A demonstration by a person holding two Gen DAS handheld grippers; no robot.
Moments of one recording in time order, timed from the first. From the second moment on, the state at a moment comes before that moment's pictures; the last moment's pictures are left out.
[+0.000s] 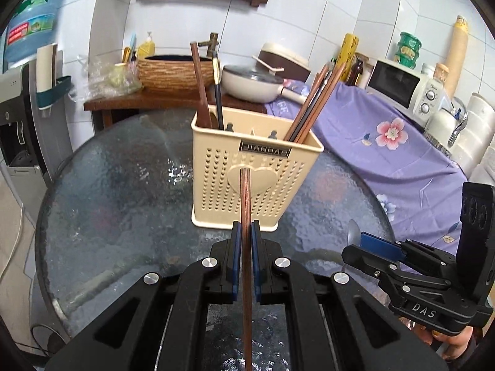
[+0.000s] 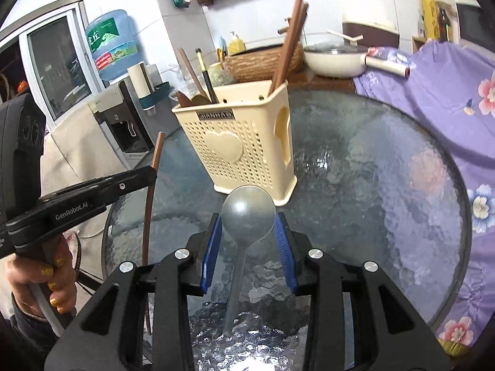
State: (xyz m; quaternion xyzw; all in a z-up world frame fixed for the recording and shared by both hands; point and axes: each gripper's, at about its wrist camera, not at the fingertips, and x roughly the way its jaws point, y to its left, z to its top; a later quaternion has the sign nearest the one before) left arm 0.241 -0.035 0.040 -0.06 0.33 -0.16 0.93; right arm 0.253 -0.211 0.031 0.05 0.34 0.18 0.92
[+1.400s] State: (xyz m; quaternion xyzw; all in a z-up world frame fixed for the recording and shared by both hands) left arm 0.244 -0.031 0.191 -0.03 0.20 -0.17 0.96; right arm 0.305 -0.204 0.181 0.05 0.25 0.17 0.95
